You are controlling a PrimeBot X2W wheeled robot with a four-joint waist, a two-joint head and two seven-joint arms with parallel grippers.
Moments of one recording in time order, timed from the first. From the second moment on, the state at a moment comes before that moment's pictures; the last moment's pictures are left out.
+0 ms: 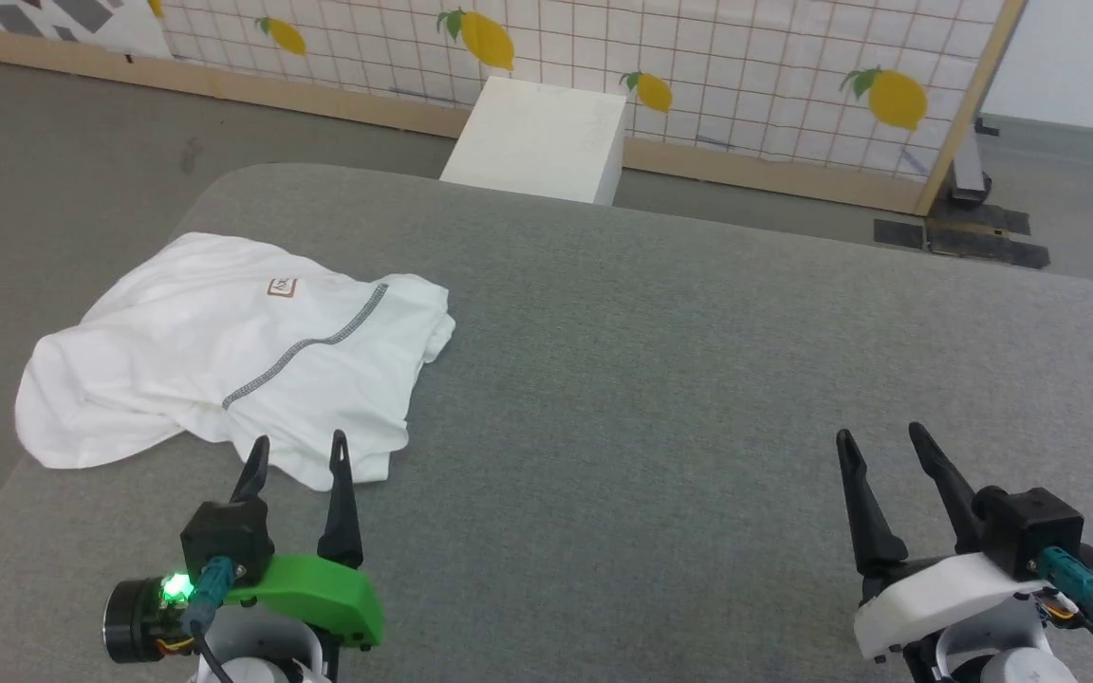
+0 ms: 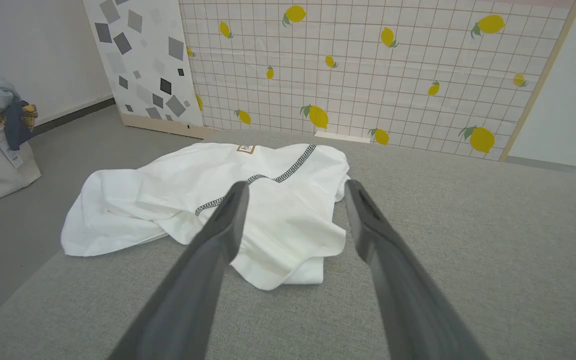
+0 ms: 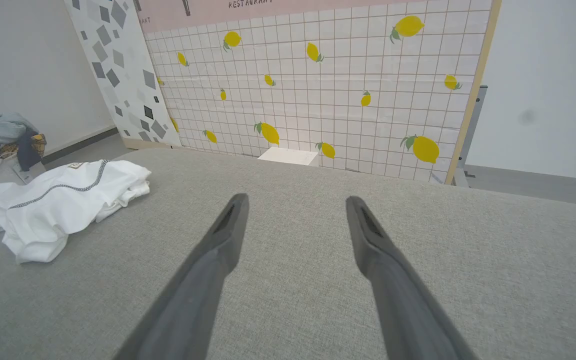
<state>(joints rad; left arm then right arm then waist) -0.01 0.05 -0.05 0.07 -0.09 0.06 -0.12 0.00 -0.05 0.00 0.10 0.13 0.13 -0.12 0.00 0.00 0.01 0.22</state>
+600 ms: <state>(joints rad) -0.01 0.05 -0.05 0.09 -0.11 0.07 -0.16 0.02 -0.05 0.01 0.14 0.17 0.13 -0.16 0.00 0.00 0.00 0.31</state>
